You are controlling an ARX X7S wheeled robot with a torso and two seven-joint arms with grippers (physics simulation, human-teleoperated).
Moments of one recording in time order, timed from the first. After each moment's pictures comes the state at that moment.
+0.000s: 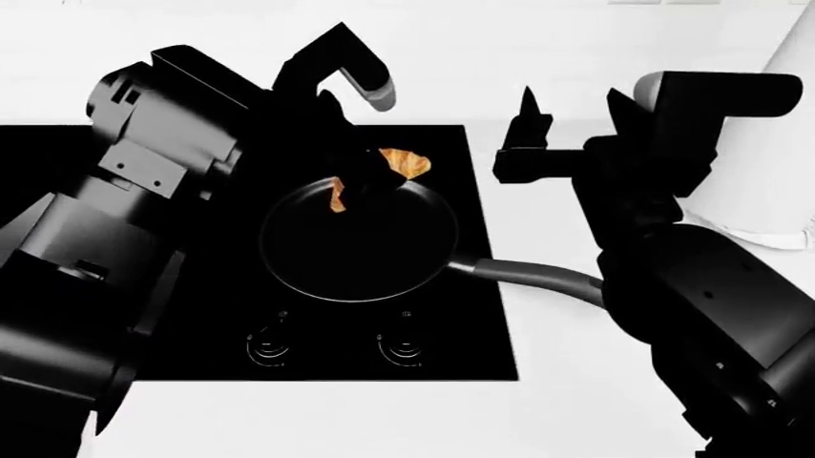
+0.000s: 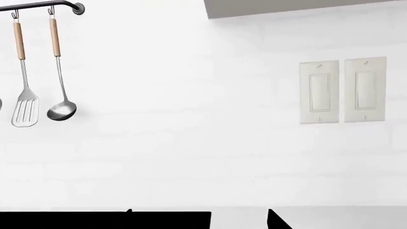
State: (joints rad) left arm -1.55 -0.17 0.79 -0.79 -0.24 -0.82 0.98; right arm 0.82 0.39 -0.21 -0.36 0.76 0.75 0.45
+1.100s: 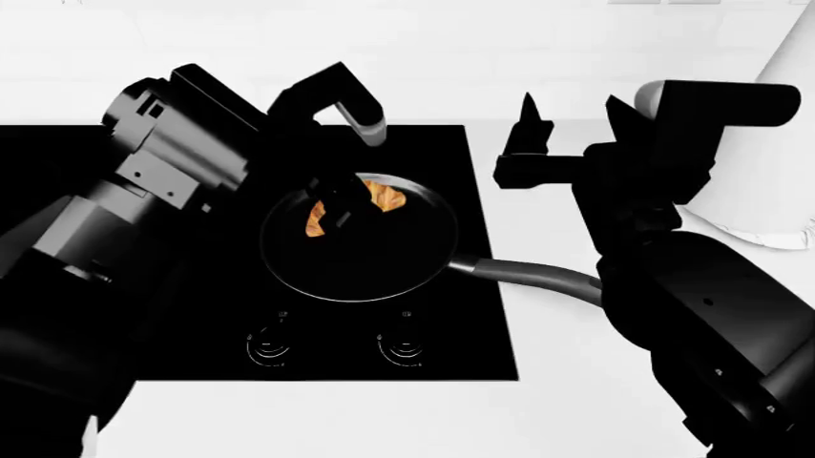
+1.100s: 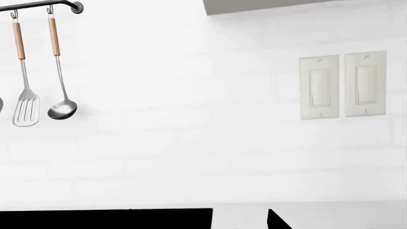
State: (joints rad) left arm -1.56 -0.18 0.92 -0.86 -0.21 -0.82 1.03; right arm 0.80 0.40 -0.21 -0.36 0.77 0.73 0.46
